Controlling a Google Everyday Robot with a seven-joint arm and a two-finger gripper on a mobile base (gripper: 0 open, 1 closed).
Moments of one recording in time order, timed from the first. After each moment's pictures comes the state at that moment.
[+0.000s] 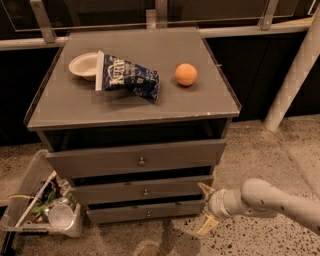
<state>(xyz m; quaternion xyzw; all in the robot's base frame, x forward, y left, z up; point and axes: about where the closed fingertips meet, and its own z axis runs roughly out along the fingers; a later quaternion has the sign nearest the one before) 0.486 -0.166 0.435 -0.60 0.72 0.16 0.31</state>
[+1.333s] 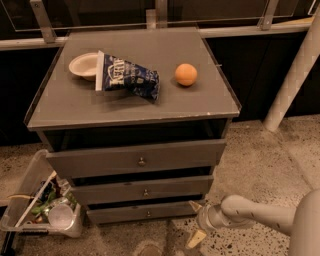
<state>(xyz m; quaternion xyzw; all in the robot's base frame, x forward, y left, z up) 0.484 -0.145 0.283 -0.59 0.74 0.19 0.26</state>
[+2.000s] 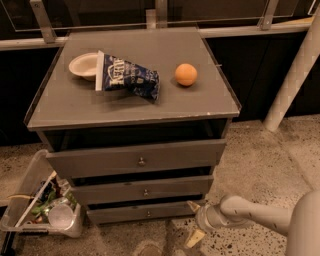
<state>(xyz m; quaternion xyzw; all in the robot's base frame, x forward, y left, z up) 0.489 -0.140 0.275 -0.60 0.73 0.20 0.27</state>
